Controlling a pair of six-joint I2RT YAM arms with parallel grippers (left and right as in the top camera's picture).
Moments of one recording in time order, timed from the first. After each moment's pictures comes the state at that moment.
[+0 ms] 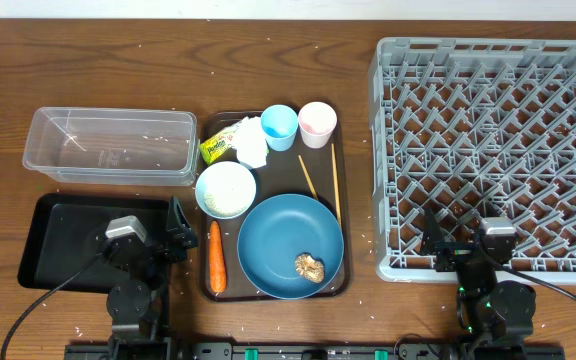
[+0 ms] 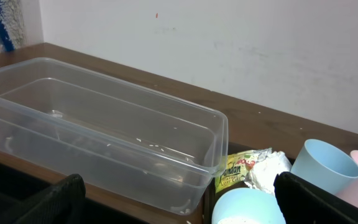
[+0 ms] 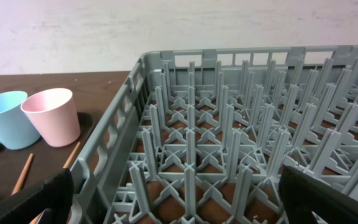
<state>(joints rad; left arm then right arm) 0.01 0.01 0.03 -0.12 -0.13 -0.27 0.06 0.01 0.06 -0.18 -0.01 0.08</state>
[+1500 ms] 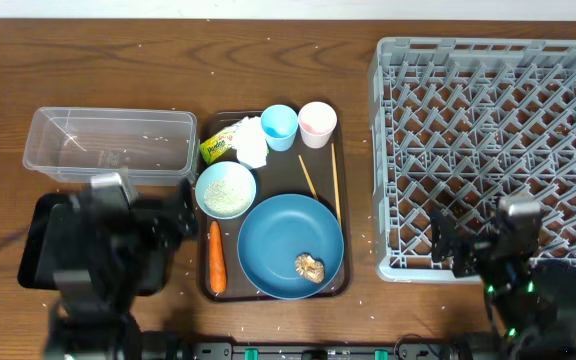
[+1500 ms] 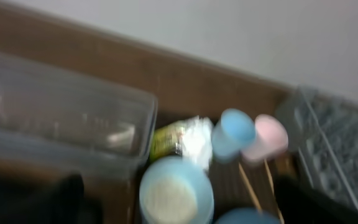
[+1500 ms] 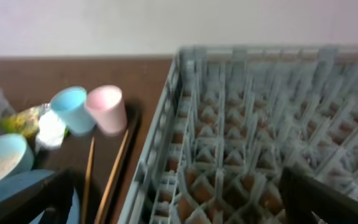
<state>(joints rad) 0.01 0.56 0.79 -0.66 0.13 -0.30 0.06 0.37 0.63 -0.62 -0.14 0.09</state>
